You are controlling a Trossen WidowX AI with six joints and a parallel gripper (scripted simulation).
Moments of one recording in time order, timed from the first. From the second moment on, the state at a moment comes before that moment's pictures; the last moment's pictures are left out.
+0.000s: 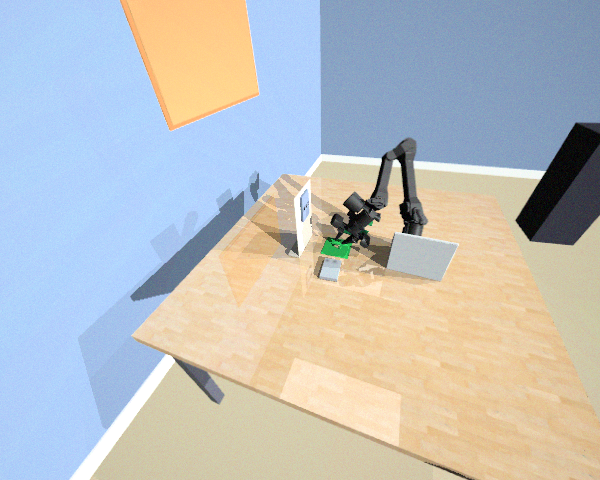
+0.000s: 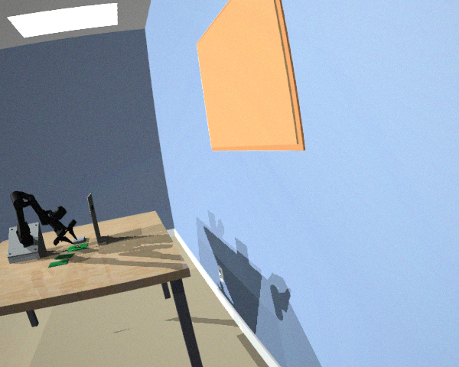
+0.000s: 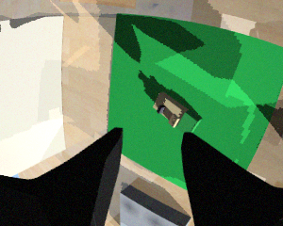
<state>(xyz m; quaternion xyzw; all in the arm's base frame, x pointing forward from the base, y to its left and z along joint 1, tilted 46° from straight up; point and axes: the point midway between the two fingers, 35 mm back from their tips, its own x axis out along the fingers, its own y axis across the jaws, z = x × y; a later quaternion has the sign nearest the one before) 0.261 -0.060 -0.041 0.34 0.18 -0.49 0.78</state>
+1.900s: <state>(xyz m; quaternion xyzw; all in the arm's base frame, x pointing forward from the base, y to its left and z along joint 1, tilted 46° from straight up) 0.268 -0.015 -0.005 0.34 0.18 -0.49 0.78</state>
